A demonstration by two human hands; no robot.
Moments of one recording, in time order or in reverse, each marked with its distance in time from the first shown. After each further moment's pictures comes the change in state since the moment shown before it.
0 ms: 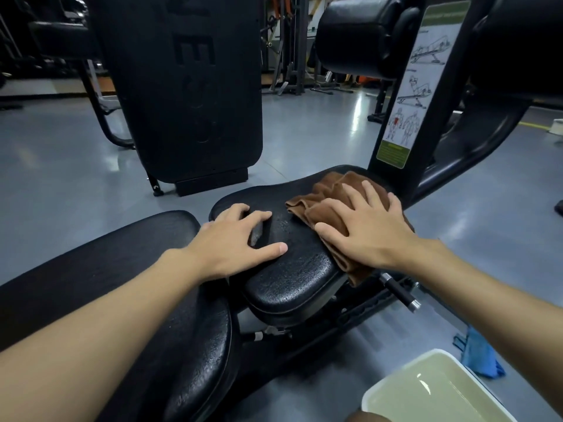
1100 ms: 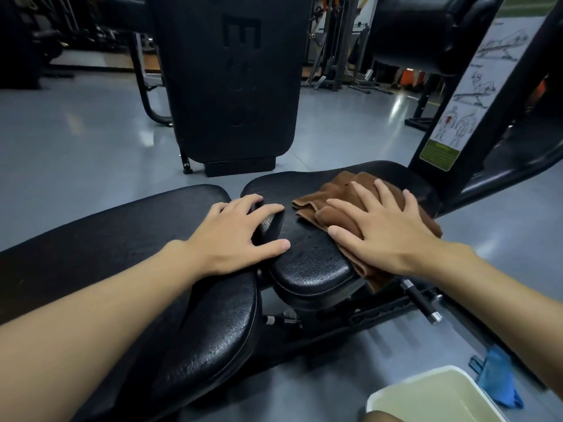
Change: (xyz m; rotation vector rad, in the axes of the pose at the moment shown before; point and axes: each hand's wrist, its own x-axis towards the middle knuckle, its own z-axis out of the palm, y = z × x) left_hand -0.033 -0.039 0.020 0.055 0.163 0.059; right_hand -0.006 -0.027 -0.006 -0.083 -0.048 -0.157
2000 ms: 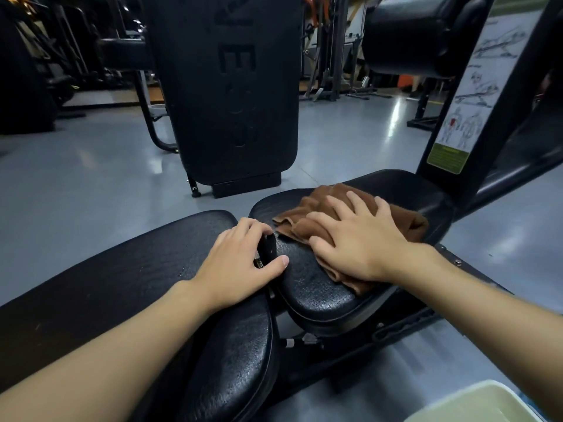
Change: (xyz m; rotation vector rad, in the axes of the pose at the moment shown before) left_hand -0.003 -0.001 -0.001 -0.135 0.101 -0.031; right_hand 0.033 -0.042 0.006 0.019 0.021 -0.057
